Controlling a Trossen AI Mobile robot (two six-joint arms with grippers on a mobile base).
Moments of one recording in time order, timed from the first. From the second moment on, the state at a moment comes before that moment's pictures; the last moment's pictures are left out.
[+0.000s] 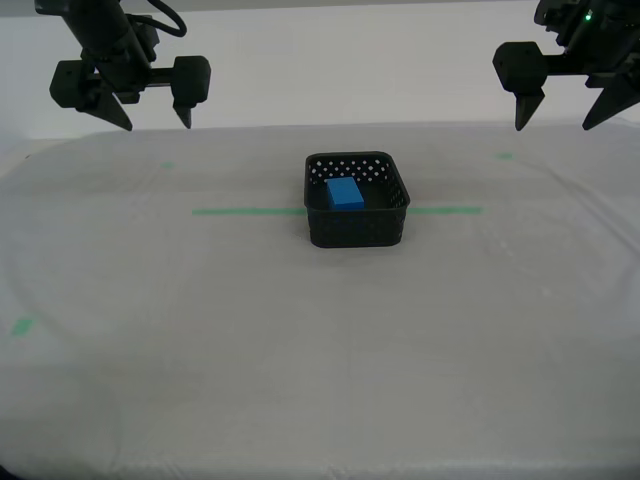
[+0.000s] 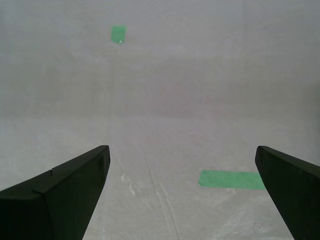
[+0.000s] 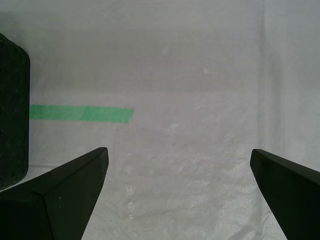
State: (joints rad) arm 0 0.19 1.66 1.13 -0.60 0.06 0.18; arm 1 -0.18 1.77 1.16 -0.34 -0.11 -0.17
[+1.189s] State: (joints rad) arm 0 0.19 1.66 1.13 -0.60 0.06 0.18; arm 1 -0.18 1.77 1.16 -0.34 -0.11 -0.17
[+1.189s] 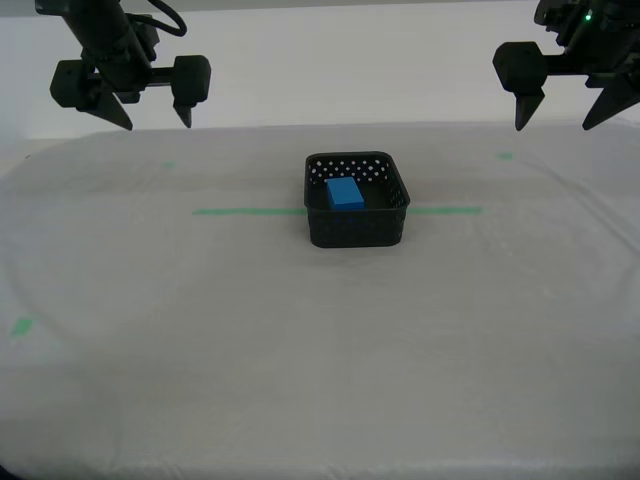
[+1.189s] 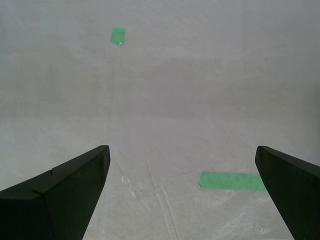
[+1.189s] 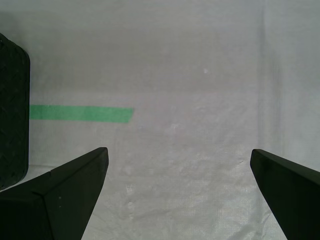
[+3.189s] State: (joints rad) arm 0 0.19 1.66 1.13 -0.60 0.06 0.18; arm 1 -0.18 1.77 1.16 -0.34 -0.11 -0.17
